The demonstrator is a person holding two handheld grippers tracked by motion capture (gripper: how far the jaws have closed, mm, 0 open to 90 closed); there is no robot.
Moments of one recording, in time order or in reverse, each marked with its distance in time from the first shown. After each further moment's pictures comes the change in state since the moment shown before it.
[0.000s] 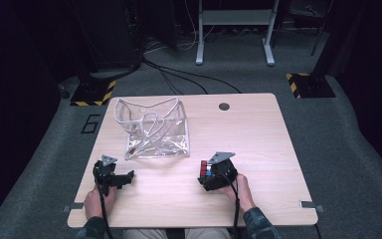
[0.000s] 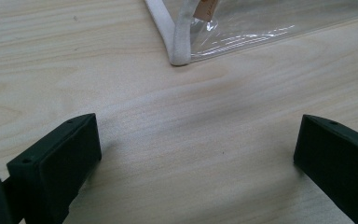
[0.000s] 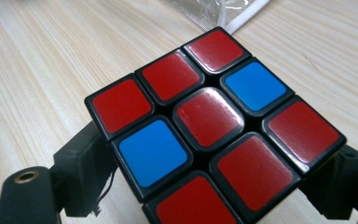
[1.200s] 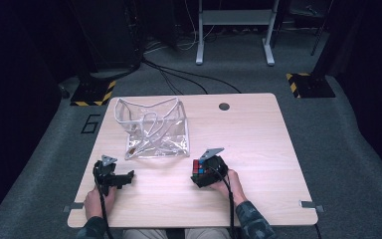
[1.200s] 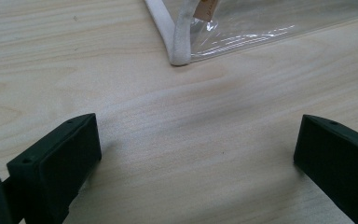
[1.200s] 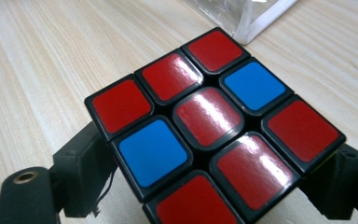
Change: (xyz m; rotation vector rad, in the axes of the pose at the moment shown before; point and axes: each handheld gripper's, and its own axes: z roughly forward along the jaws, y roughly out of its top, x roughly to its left) left arm 0.000 0.000 0.000 0.000 0.000 0.000; right arm -0.003 0.012 0.034 0.053 0.064 -0.004
